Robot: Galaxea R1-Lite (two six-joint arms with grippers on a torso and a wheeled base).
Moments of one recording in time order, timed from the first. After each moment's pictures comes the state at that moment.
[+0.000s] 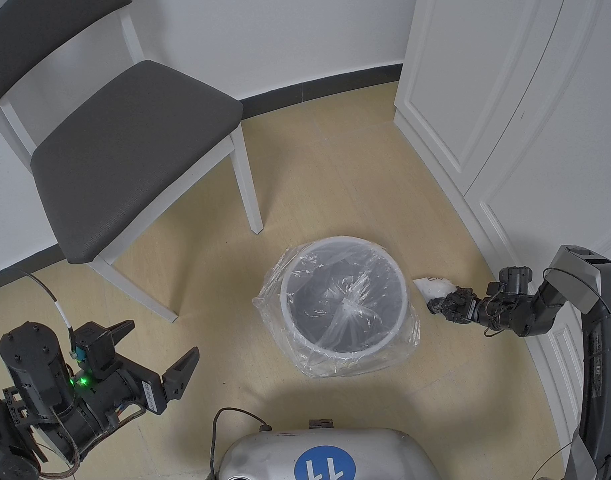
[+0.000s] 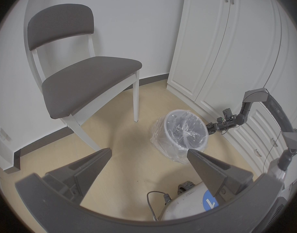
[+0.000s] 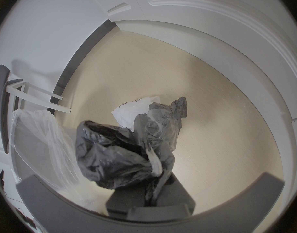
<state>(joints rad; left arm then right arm) -0.65 1.40 -0.11 -0.99 0.34 -0.07 -0.10 2.60 -1.21 -0.75 0.33 0.29</state>
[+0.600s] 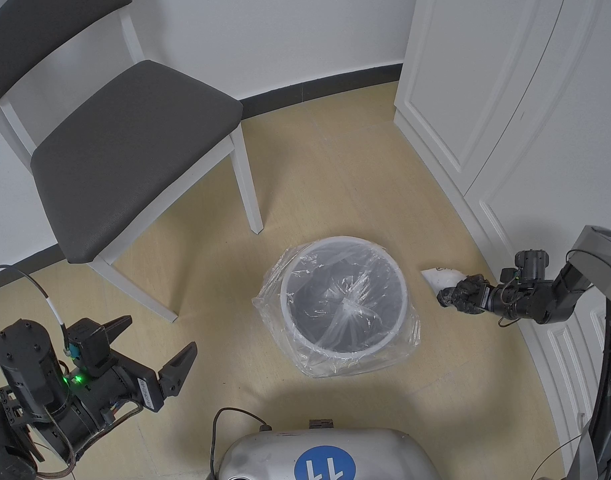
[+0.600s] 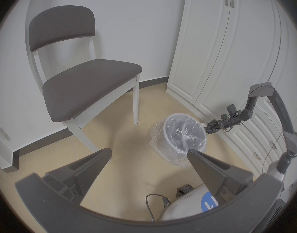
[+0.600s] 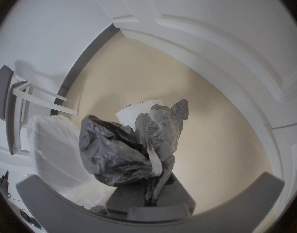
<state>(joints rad) -0.65 1.38 -0.12 -0.99 0.34 -0.07 -0.11 2.40 -1.06 -0.70 0.33 0.27</state>
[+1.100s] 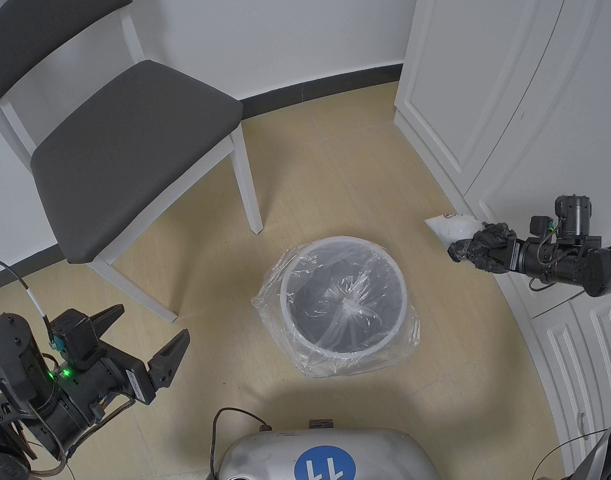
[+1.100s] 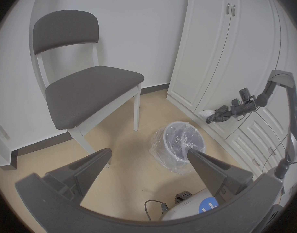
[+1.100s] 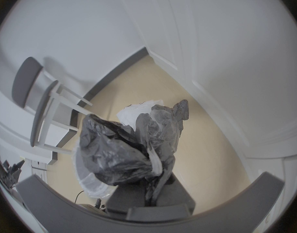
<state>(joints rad) -0.65 1.33 -0.13 -0.99 0.34 -0.07 -0.04 1.87 -0.88 -0.52 0.33 0.20</state>
